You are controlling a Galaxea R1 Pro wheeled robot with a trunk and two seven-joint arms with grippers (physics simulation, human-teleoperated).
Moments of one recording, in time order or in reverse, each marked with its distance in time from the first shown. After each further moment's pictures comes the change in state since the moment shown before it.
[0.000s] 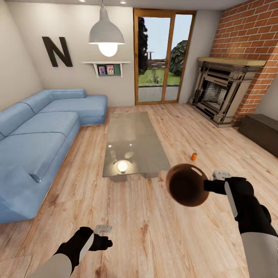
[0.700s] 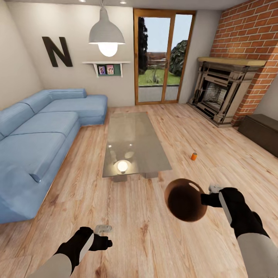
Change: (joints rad) left arm 0.000 0.000 0.000 0.000 -0.001 -0.001 0.002; right arm 0.000 0.001 0.011 0.253 0.002 -0.067 -0.014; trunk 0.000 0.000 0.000
